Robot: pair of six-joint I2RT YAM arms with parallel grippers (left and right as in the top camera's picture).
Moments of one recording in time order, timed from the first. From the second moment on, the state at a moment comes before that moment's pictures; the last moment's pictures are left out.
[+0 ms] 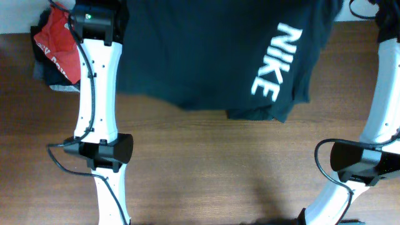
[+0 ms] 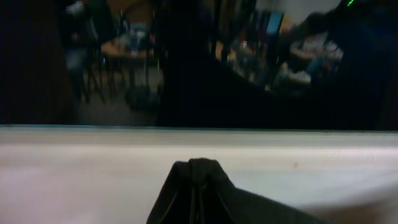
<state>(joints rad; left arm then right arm) -0.17 2.30 2.87 -0.60 -0.10 -0.09 -0.23 2.05 2.55 -0.74 -0.37 0.47</state>
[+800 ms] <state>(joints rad) -0.17 2.13 2.69 -1.50 -0.09 -0.14 -0.30 1.99 2.58 -1.65 -0.34 0.31</state>
